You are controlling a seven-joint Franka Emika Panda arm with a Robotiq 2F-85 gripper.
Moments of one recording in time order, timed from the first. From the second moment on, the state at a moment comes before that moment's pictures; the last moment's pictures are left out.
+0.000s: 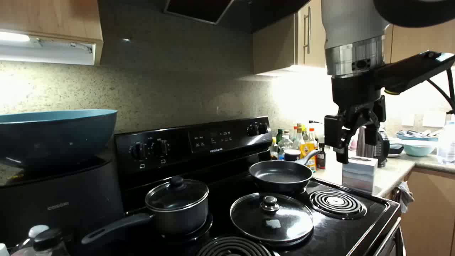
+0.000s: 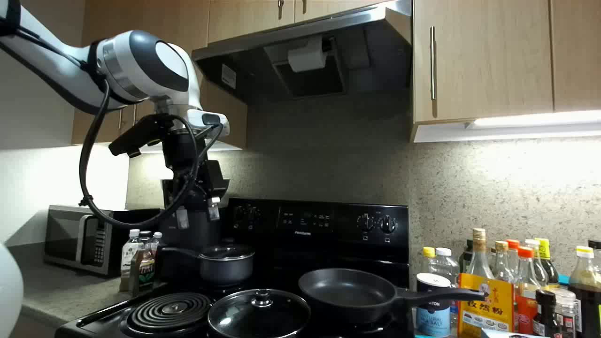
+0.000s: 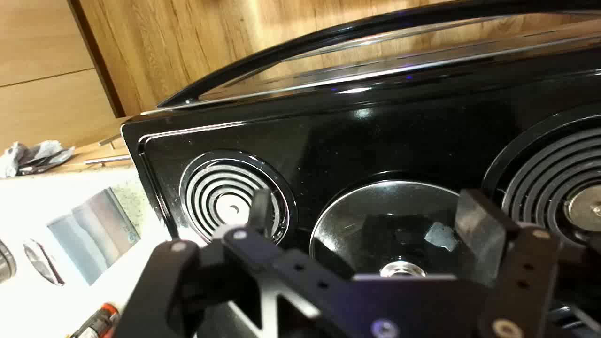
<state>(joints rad) -0.02 -0.76 0.30 -2.59 -0.08 1.83 0.42</state>
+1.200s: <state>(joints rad) 0.02 -0.47 0.31 -2.45 -0.09 1.91 0.42</state>
